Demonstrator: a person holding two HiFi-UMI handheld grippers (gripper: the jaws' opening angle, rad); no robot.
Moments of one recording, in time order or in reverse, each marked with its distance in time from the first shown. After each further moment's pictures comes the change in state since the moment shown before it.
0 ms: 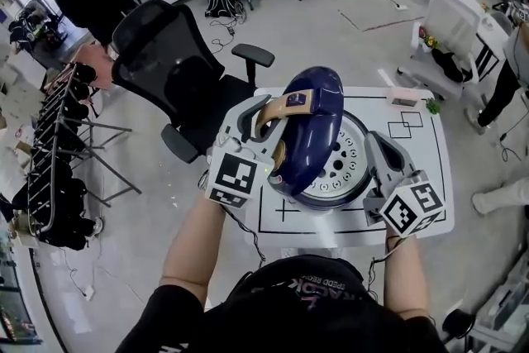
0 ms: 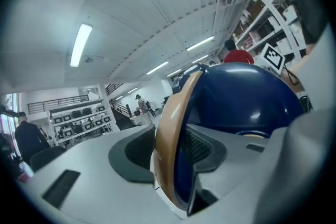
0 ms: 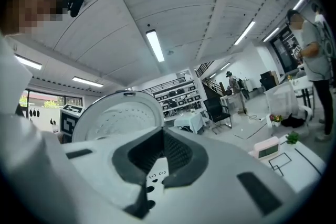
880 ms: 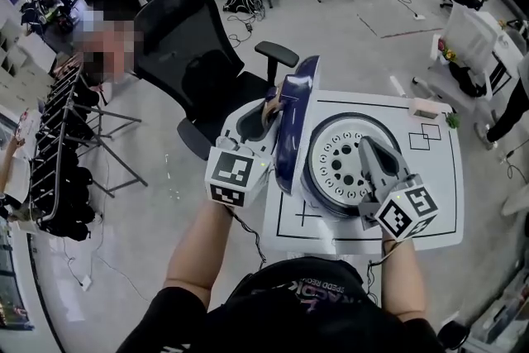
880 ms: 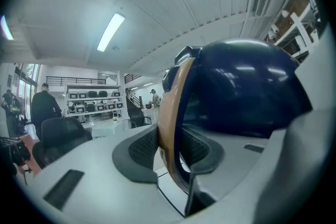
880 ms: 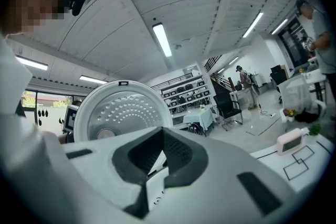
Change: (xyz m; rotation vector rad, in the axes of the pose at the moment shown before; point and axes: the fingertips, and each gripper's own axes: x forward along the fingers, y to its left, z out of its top) left arm -0.038 0.068 -0.053 -0.245 0.014 0.133; right arm 0.060 0.060 -0.028 0.006 0.032 0.093
